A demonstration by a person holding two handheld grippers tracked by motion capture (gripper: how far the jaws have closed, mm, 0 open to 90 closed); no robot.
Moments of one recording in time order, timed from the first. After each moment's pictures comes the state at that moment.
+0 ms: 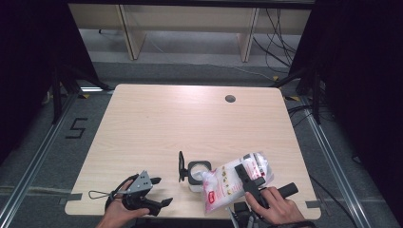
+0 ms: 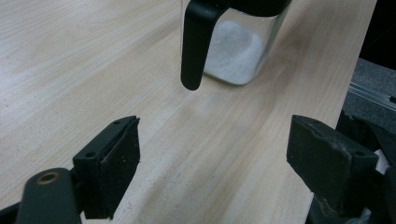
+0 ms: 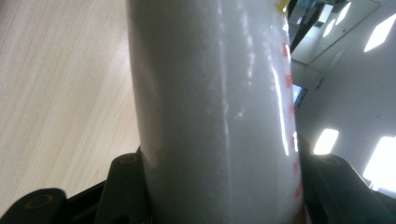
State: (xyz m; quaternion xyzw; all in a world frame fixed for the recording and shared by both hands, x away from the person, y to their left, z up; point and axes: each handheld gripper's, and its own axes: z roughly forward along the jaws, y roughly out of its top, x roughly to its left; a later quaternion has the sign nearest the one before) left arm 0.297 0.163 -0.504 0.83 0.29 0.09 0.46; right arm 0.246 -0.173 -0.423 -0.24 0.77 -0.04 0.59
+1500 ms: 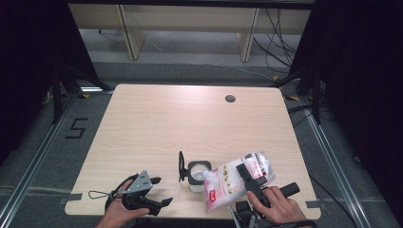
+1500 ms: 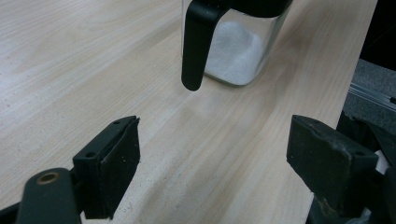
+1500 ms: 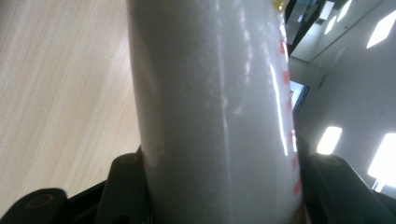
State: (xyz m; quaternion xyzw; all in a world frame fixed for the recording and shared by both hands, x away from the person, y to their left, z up) left arm 0.298 0.164 -0.503 0.84 0.28 0.10 0.46; right arm 0.249 -0.178 -0.423 -0.23 0.77 -0.03 0.59
